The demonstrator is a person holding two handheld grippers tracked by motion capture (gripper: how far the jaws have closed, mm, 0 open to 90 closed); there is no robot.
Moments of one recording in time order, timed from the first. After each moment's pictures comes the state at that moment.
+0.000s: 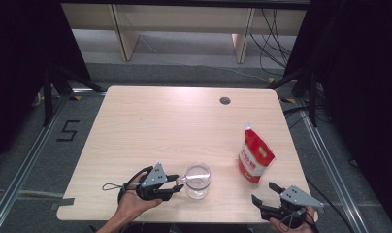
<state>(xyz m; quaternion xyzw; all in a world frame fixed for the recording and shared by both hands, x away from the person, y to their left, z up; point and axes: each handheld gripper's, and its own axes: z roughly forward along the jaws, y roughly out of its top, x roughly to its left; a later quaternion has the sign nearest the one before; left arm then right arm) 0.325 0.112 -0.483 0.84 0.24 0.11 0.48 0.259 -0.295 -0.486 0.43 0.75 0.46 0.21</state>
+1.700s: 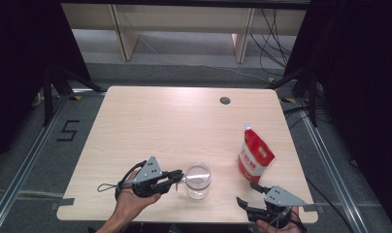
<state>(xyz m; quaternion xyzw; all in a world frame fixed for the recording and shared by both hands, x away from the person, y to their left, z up) 0.316 0.112 -0.442 0.80 0.25 0.13 0.53 0.262 -0.258 -0.481 0.34 0.78 0.48 0.19</state>
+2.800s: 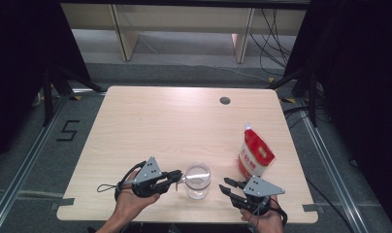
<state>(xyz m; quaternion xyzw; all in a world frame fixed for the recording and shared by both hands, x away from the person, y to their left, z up) 0.316 0.114 -0.448 0.80 0.25 0.13 0.53 0.289 -0.214 -0.473 0.27 0.80 0.51 0.19</state>
